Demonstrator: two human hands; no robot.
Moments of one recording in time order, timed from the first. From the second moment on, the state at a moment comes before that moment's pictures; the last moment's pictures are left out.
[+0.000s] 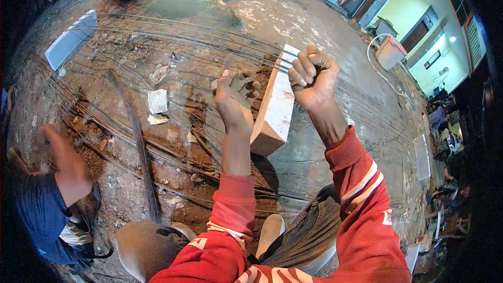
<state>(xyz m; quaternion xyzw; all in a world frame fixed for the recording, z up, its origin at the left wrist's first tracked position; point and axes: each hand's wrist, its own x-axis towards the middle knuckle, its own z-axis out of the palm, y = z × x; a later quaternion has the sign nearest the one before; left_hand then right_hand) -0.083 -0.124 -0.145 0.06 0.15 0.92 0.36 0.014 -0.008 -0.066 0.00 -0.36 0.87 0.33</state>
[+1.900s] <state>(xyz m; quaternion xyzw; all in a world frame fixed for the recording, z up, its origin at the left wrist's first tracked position) -0.026 -0.074 -0.144 0.16 0.35 0.89 0.25 0.061 -0.017 -0.057 -0.26 -0.81 0.47 0.22</state>
